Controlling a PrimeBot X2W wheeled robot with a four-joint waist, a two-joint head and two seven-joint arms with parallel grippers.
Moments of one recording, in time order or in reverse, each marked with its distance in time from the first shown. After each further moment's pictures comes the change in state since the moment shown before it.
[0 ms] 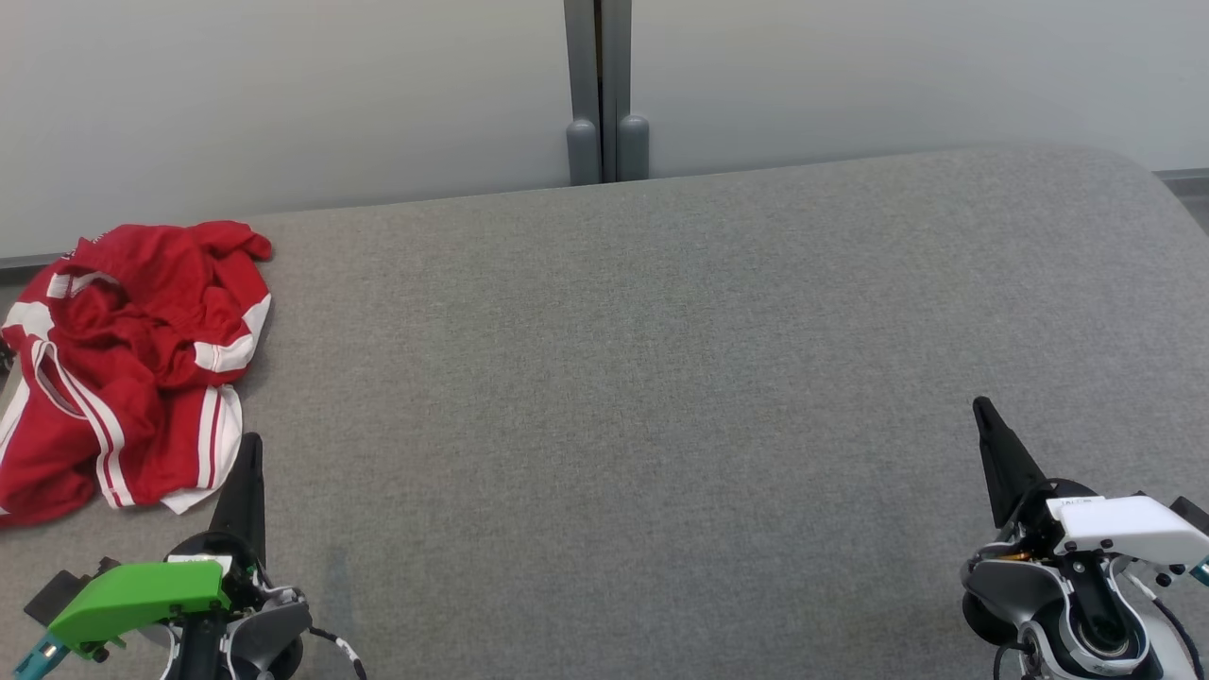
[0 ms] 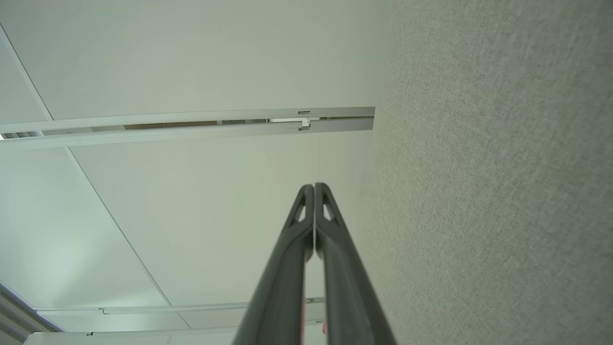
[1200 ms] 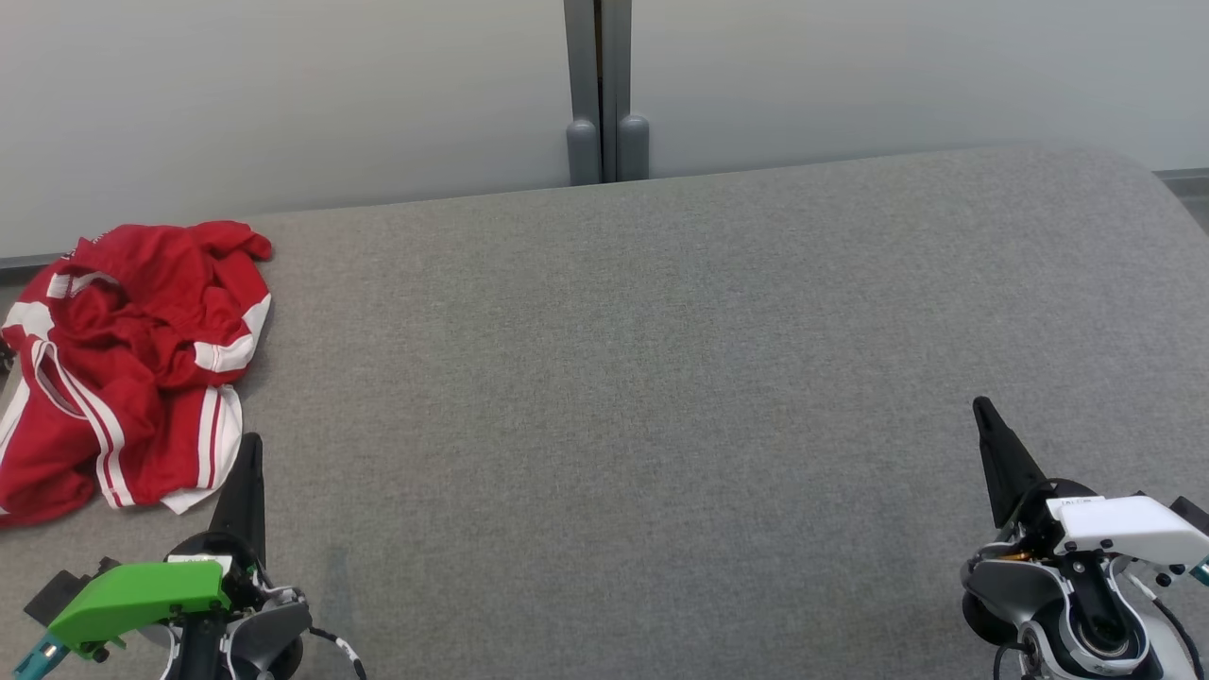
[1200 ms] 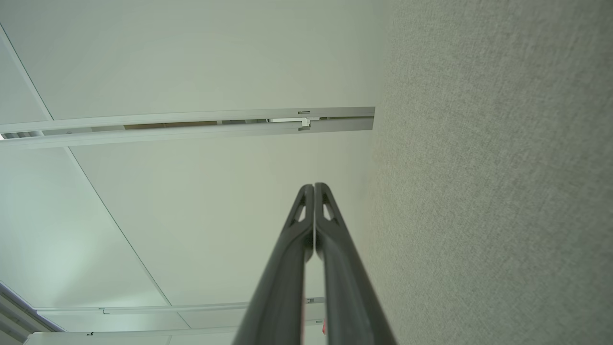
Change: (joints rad) left arm 0.000 0.000 0.000 0.000 0.000 0.000 0.000; right arm 0.000 0.000 0.000 0.000 0.000 0.000 0.000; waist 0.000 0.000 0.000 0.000
